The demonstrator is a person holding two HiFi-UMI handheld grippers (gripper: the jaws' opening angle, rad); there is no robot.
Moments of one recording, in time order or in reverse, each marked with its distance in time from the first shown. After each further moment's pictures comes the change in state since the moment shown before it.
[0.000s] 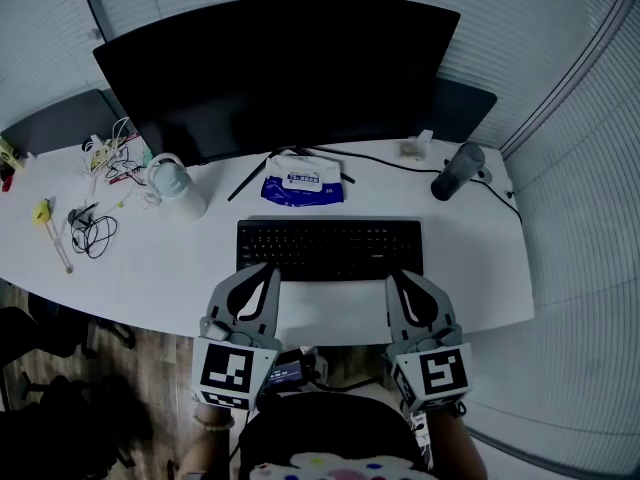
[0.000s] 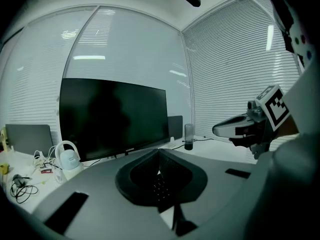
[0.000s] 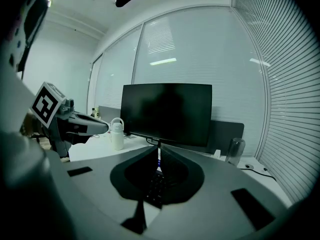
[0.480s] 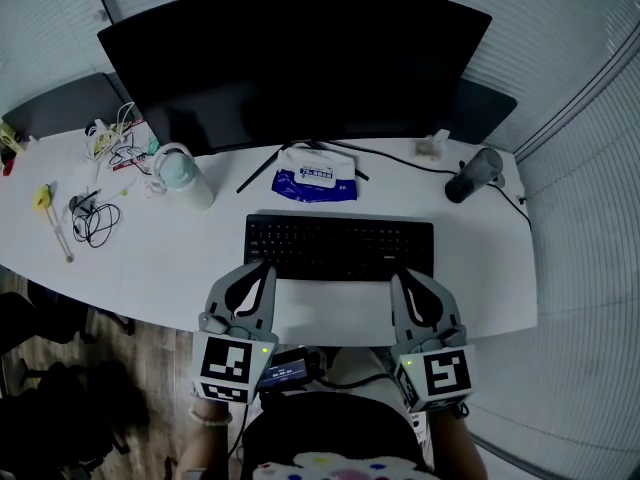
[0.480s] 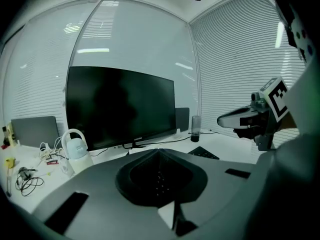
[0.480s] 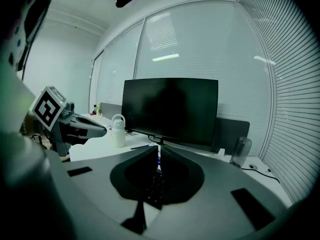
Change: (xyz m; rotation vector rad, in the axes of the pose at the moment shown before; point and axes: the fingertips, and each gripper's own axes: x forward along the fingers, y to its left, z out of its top) left arm 0.006 0.029 -0.031 -0.034 0.093 0.042; right arm 0.023 0.007 0.001 -0.020 0.028 0.030
